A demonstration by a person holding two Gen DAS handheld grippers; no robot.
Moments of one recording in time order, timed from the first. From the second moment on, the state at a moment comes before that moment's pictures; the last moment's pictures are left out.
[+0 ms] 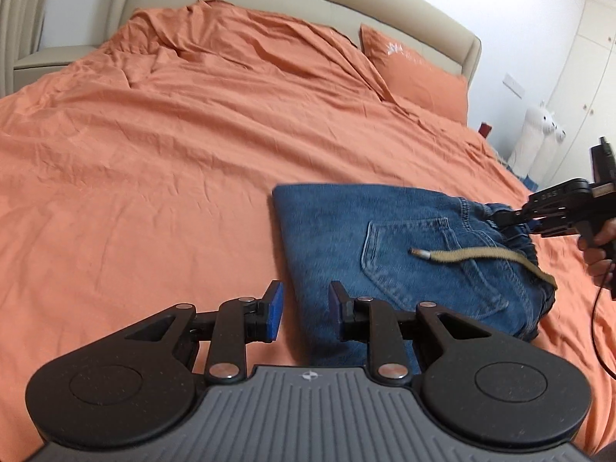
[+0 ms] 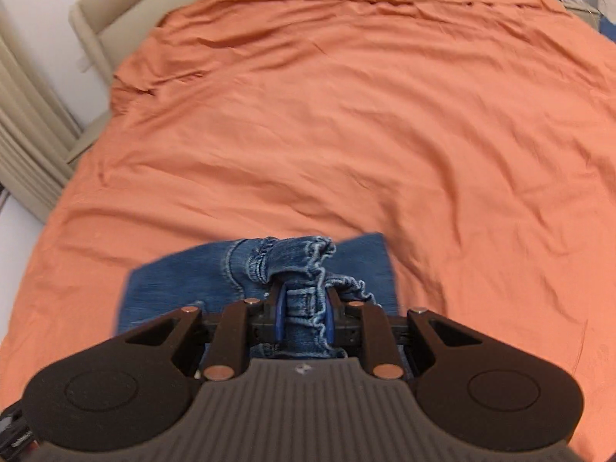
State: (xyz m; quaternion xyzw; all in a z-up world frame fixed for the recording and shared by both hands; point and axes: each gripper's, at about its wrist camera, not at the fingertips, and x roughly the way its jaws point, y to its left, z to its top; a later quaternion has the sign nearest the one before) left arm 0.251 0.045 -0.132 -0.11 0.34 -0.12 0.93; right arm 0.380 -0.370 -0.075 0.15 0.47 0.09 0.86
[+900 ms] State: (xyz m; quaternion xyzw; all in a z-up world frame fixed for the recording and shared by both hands) left arm 0.171 -0.021 -0.120 0.06 0.41 -0.18 0.89; right arm 0.217 -0.347 -0.104 0.08 0.32 0.06 0.94
